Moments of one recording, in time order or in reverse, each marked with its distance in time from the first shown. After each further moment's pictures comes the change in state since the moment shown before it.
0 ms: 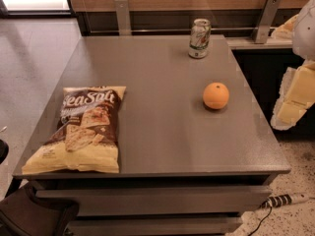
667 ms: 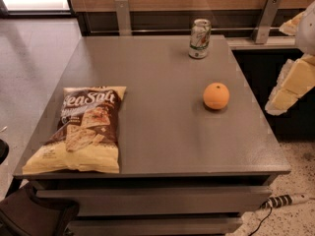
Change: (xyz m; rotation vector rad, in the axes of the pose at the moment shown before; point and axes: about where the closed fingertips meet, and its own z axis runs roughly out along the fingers) arm 0.016 -0.037 0.015 0.074 -0.058 0.099
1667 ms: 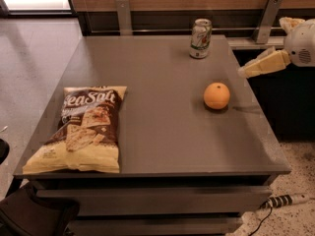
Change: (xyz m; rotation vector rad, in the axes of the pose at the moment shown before) arm -0.003 -0.129 0.084 0.246 -0.597 0.274
